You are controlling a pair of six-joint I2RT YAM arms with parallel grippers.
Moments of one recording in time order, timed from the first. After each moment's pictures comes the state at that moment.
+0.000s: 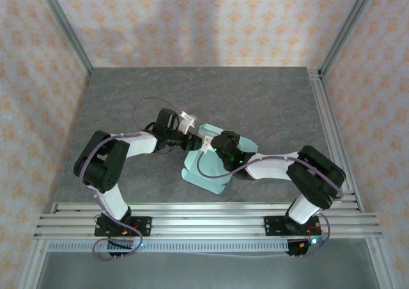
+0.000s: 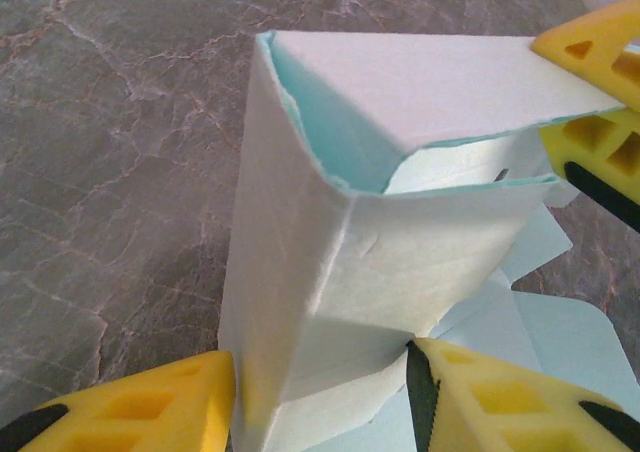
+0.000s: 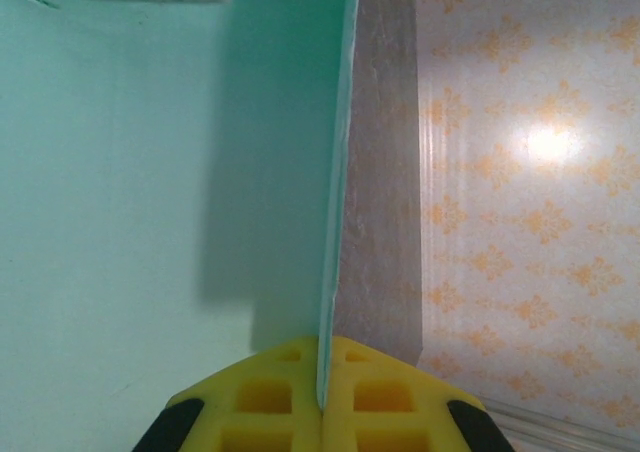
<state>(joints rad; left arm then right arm) -0.37 1.74 0.84 0.13 0.65 -0.07 0.88 1.61 0.71 0.28 0.73 -0.98</state>
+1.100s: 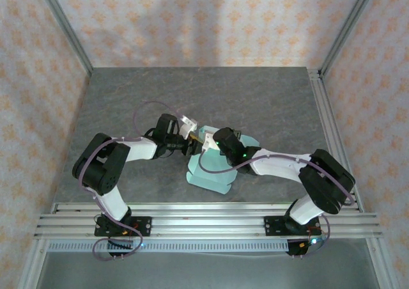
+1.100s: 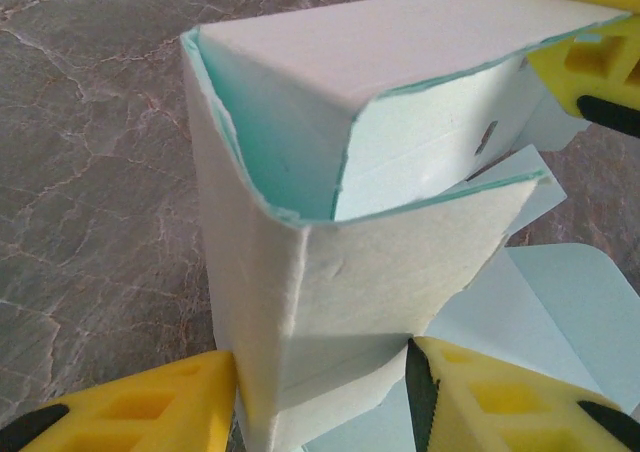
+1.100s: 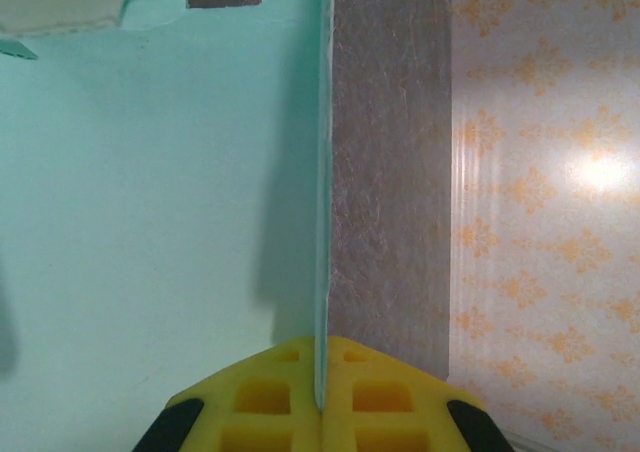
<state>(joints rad) -0.40 1.72 0.75 0.25 0.64 -0.04 0.85 1.53 0.78 0.07 0.61 -0.96</state>
